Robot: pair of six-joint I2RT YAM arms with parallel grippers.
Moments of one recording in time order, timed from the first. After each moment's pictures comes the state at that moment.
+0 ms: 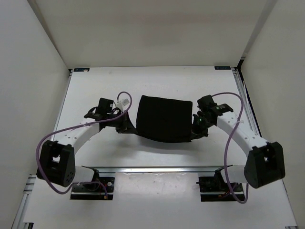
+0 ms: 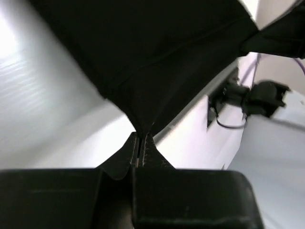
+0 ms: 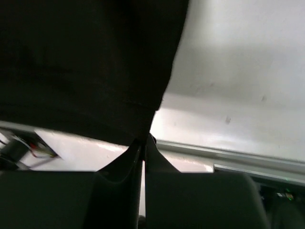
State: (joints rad) left arm -0.28 1.37 0.77 -0.37 0.74 -0.43; right arm 0.33 1.37 0.95 -0.91 -0.29 0.58
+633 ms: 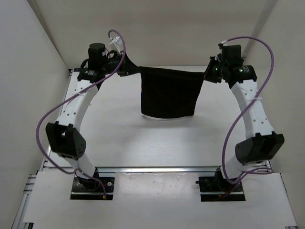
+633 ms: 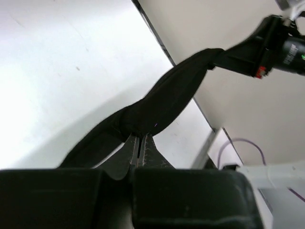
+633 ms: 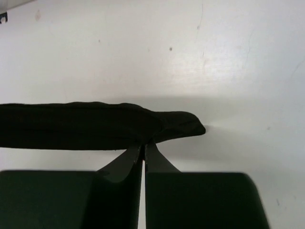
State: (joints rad) left arm -0.22 1.62 1.65 -0.34 0.77 -0.47; right arm 0.17 1.54 1.75 -0.89 -0.15 0.40
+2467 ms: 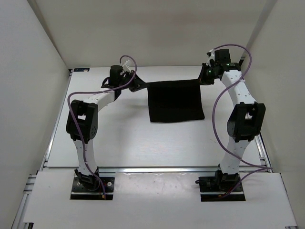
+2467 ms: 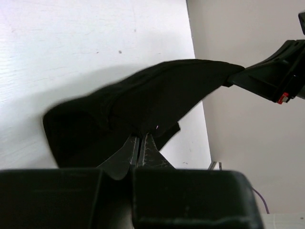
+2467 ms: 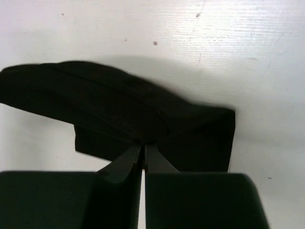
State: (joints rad) left arm -0.27 1.99 1.43 0.16 0.63 -0.78; right arm 0.08 1.95 1.84 -0.76 -0.37 0.23
